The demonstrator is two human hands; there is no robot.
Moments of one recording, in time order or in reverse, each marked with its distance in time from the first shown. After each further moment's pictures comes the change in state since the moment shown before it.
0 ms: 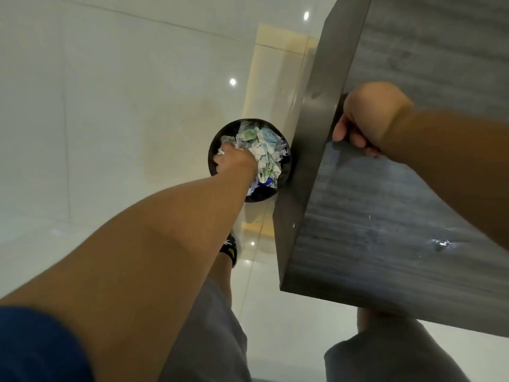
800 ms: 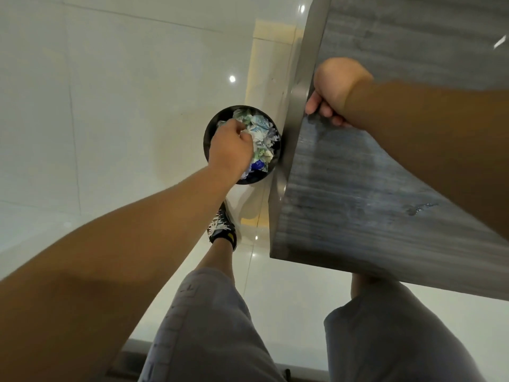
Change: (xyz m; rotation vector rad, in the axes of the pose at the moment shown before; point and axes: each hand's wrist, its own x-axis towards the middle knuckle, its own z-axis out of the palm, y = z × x) left_hand -0.097 -0.006 -0.062 0.077 0.087 0.623; right_hand -0.005 0.001 -0.001 0.069 -0.007 0.003
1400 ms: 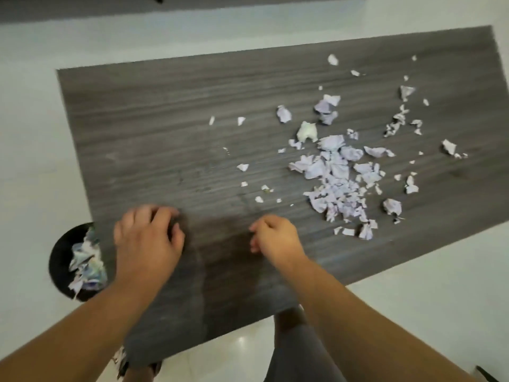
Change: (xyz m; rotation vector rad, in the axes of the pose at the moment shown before) left_hand -0.134 0.176 0.075 0.535 0.140 0.720; right_hand -0.052 0.321 -0.039 0.815 0.398 -0.049
